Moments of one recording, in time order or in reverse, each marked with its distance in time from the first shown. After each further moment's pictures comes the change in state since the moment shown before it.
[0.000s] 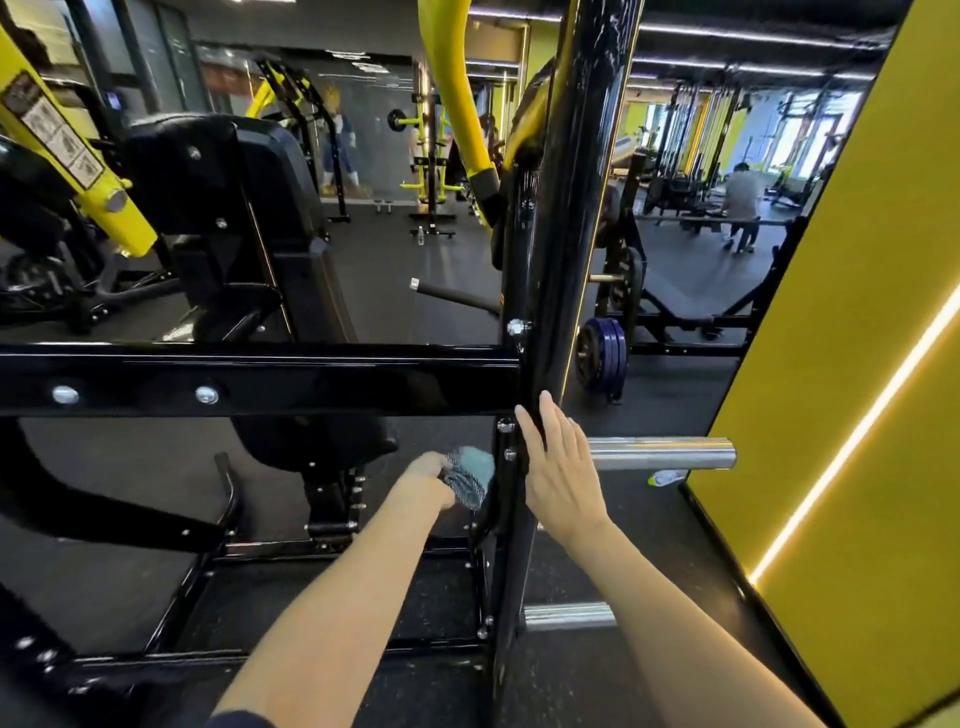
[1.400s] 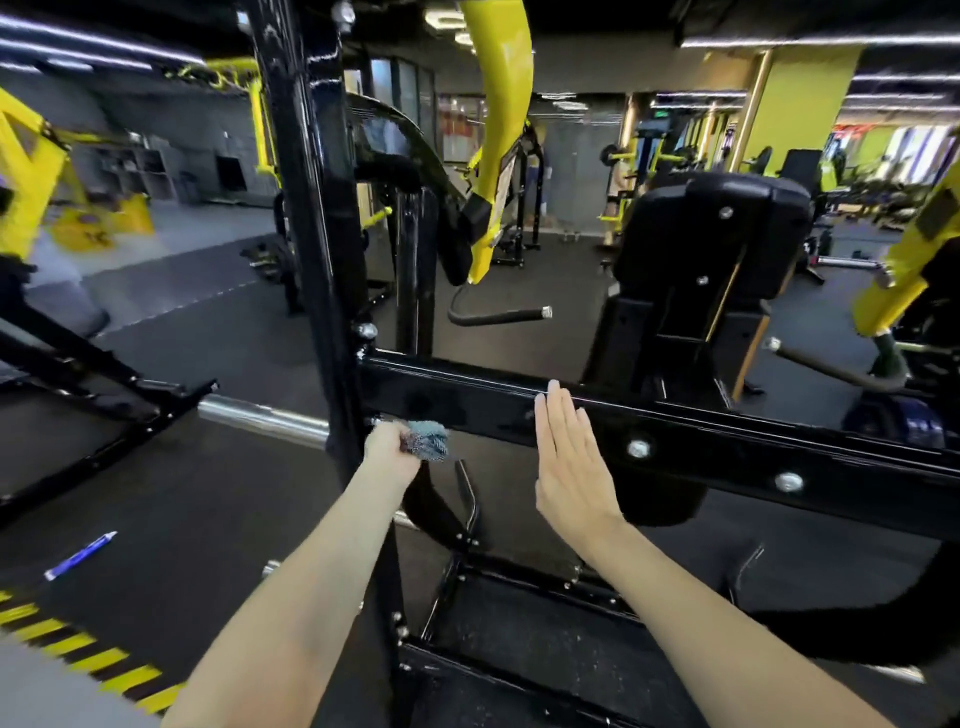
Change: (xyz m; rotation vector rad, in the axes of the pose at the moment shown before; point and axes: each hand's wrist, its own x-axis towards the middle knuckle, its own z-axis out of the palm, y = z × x) left_hand 0.064 0.386 -0.567 -0.393 0.166 0.535; right_hand 0.208 -0.562 0.031 0.055 -0.065 -0.270
